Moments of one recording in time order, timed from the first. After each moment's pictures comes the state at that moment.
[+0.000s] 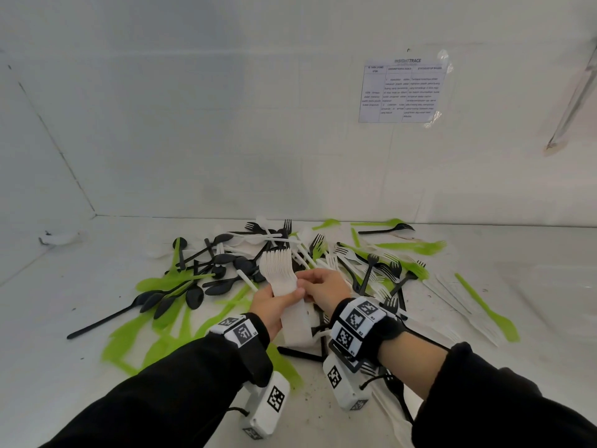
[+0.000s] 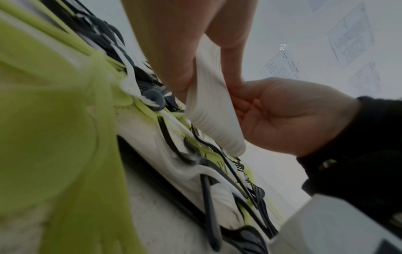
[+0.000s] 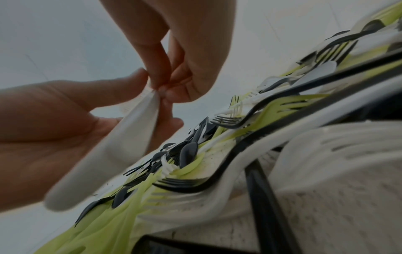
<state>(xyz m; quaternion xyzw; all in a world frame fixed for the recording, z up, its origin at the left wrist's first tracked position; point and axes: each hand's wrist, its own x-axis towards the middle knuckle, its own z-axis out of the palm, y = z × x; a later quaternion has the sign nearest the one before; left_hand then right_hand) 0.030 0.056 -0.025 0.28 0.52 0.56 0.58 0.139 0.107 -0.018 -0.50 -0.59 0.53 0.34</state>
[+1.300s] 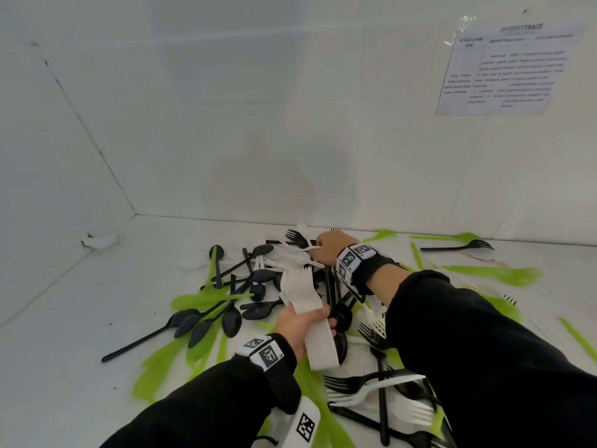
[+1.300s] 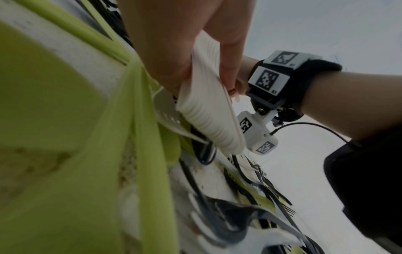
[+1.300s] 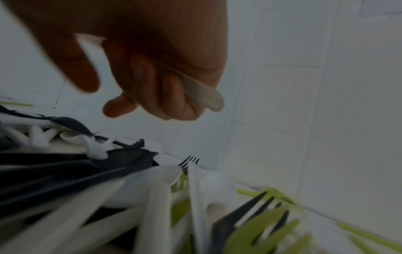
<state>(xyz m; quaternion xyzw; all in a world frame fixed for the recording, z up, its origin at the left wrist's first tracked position) -0.022 0.105 -0.043 0.16 0.53 0.57 0.60 0.032 0.269 0.002 -0.47 -0.87 0.15 0.00</state>
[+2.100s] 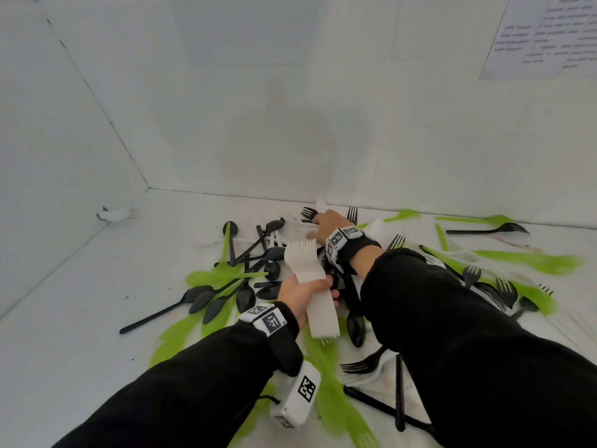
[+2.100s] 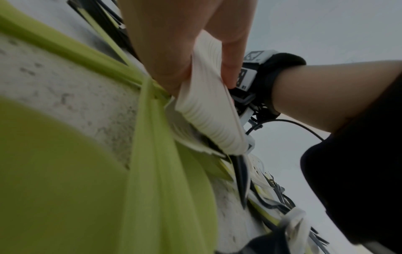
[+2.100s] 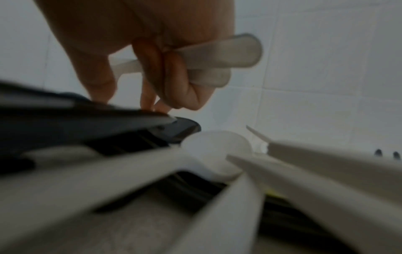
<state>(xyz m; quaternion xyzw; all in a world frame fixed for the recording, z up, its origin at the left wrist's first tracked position) -0.047 0.117 -0.039 0.15 0.55 0.56 0.59 -0.017 0.282 -0.032 -0.48 -0.86 0.20 0.02</state>
